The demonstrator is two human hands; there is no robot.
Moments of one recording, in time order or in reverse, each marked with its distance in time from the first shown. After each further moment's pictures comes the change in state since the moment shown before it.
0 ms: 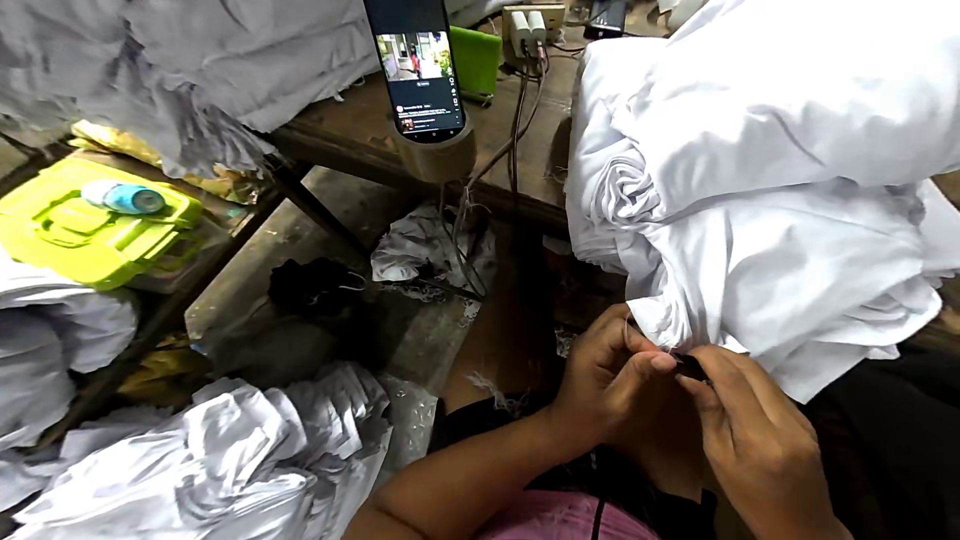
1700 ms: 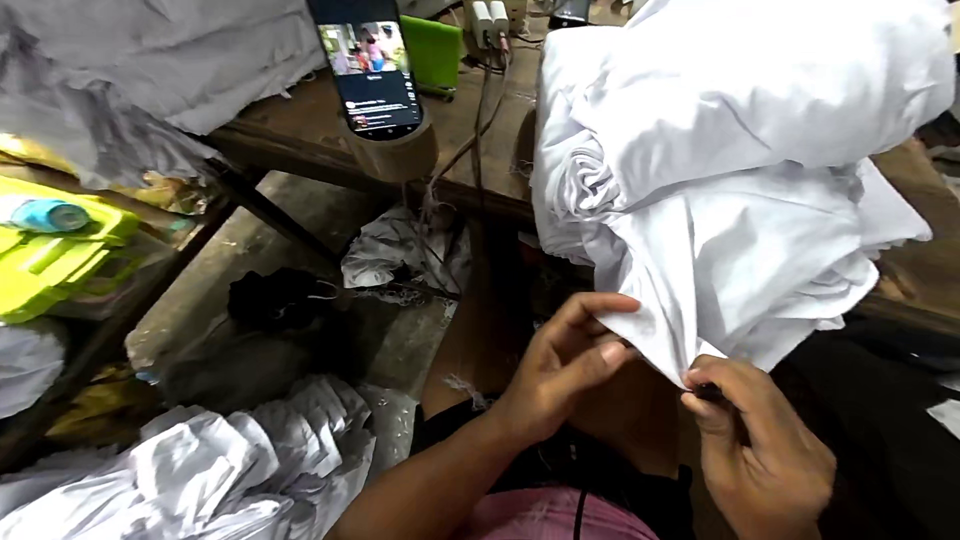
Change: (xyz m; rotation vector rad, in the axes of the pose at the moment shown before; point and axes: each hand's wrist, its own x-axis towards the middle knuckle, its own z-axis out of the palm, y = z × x) left_hand 0.011 0.029 -0.013 -0.458 -0.134 -0.359; right_hand -0.007 -0.005 -0.016 0.292 0.140 0.029
